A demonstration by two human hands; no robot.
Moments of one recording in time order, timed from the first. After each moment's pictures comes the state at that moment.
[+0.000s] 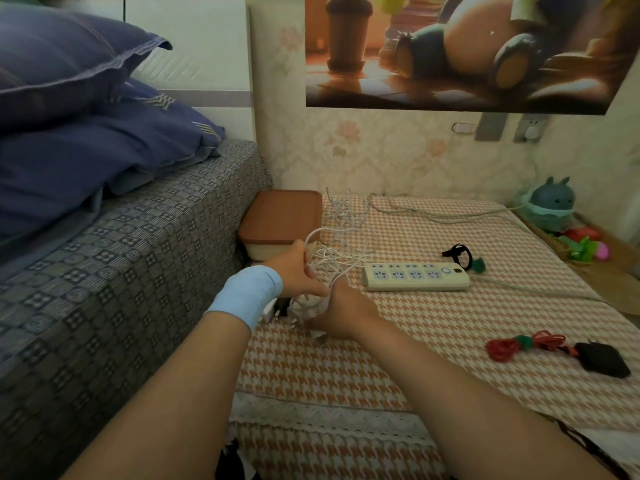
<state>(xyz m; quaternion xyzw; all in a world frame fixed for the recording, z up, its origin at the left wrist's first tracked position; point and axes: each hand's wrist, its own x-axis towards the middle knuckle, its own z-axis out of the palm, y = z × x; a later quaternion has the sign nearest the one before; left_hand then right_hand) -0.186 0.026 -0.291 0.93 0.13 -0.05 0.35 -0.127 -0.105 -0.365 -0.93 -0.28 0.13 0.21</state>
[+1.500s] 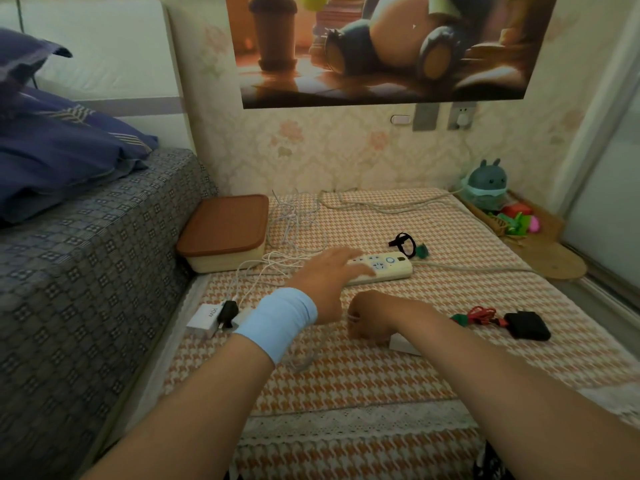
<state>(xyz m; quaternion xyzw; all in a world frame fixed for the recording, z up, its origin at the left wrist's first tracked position) -0.144 -0.108 -0.293 0.99 -0.14 0.01 0.05 -0.072 -0.235 -0.352 -0.92 -0.32 0.24 0.01</state>
